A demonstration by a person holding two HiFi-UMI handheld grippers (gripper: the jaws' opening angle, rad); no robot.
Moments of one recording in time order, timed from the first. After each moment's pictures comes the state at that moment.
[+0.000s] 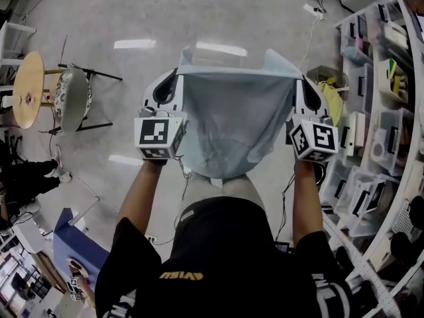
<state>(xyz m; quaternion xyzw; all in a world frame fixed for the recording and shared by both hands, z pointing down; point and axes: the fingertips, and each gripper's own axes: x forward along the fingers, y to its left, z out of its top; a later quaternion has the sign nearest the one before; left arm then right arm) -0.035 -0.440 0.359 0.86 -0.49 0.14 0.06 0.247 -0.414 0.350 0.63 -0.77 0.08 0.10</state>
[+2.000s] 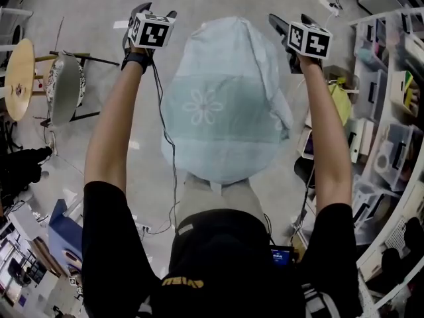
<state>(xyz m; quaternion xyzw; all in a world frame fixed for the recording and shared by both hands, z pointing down) -0.118 -0.697 0.535 0.76 -0.51 0.40 0.07 0.224 -0.676 0.525 0.56 -0.77 0.21 0.24</state>
